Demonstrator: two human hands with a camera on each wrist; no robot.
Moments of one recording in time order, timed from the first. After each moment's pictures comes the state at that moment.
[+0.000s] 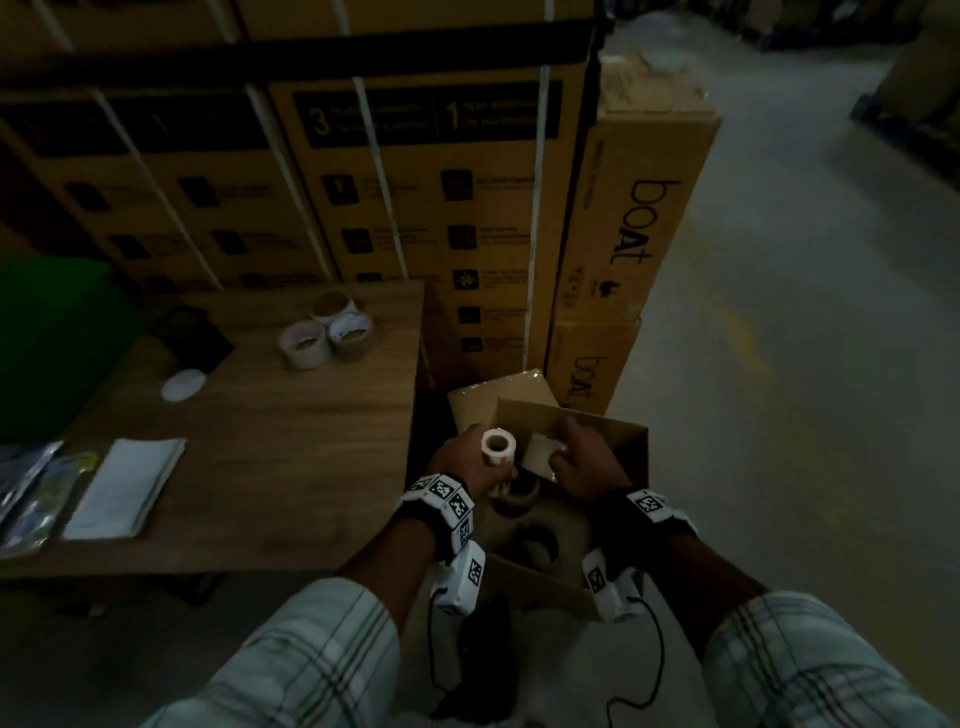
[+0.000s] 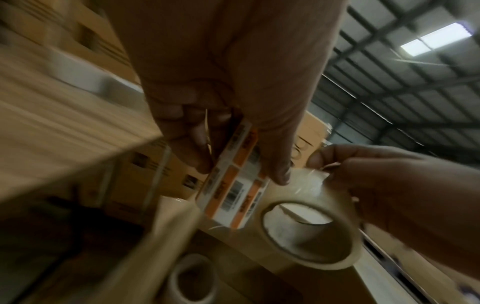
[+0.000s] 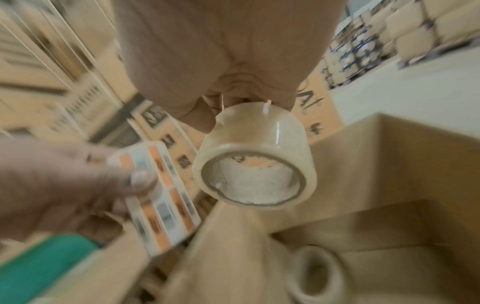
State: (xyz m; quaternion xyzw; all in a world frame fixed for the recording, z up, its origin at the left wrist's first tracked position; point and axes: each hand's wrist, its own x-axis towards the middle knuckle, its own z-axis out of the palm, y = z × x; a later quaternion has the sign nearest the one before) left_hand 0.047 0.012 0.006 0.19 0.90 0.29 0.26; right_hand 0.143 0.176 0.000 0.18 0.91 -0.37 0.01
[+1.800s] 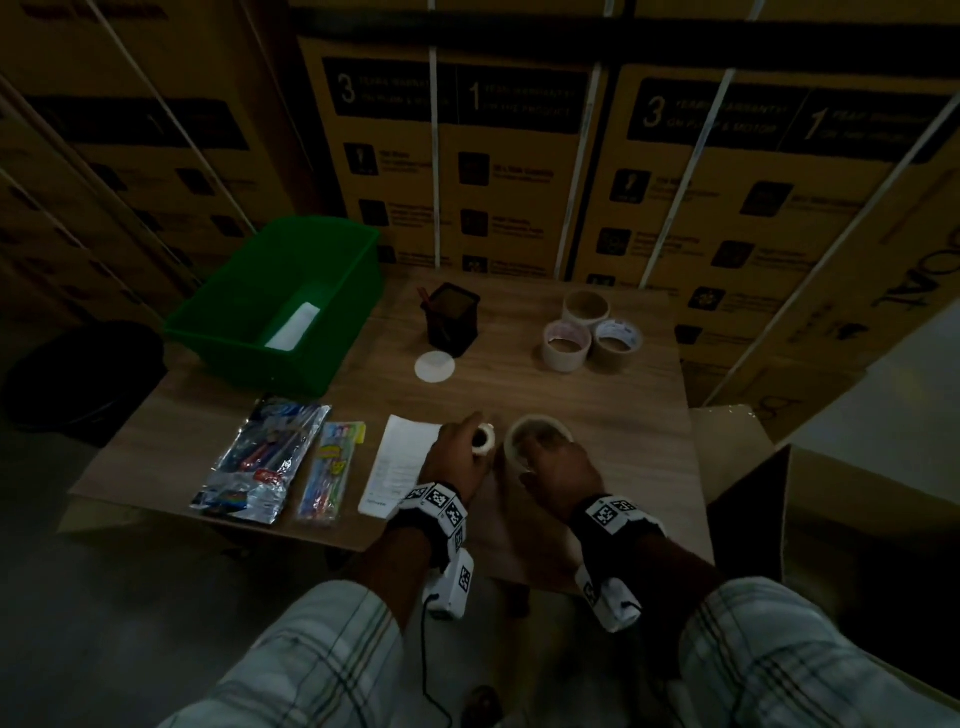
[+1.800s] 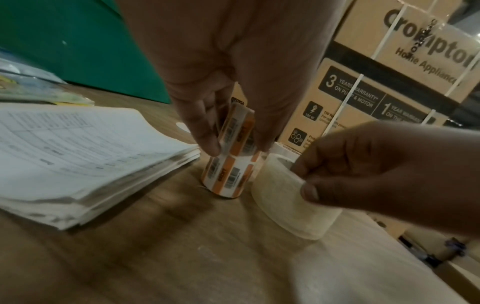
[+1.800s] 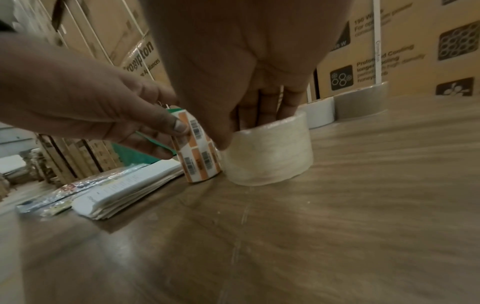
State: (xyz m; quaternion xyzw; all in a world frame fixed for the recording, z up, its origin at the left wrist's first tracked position) left_hand -0.165 -0.371 -0.028 0.12 0.92 0.35 0.14; right_hand -0.108 -0.208 -0.030 0.01 0.99 -0.13 0.10
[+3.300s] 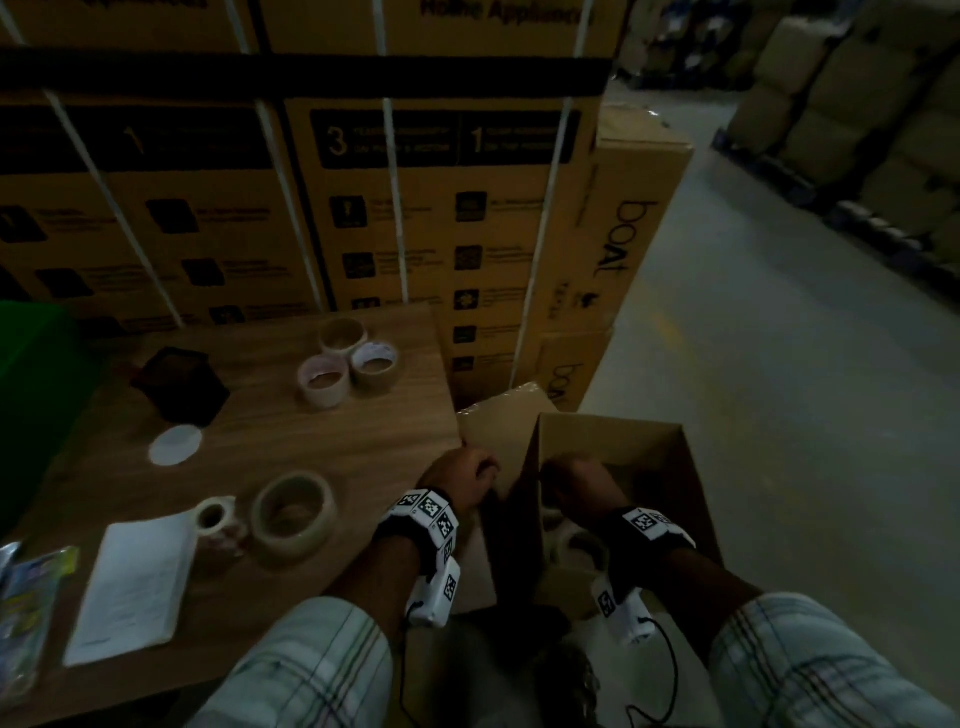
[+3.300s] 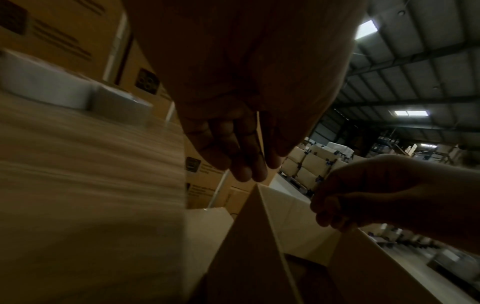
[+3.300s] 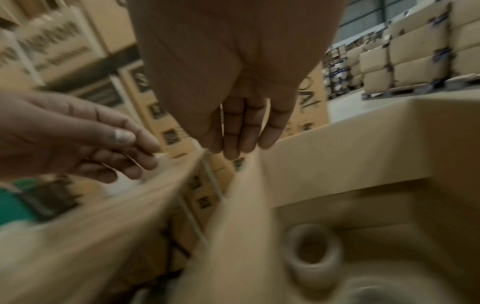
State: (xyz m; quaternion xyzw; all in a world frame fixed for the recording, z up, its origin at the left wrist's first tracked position) left_hand -0.063 -0.098 0.001 0.41 0.83 0.26 0.26; right_hand 0.081 0.055 0.002 0.21 0.95 -0.24 0.07
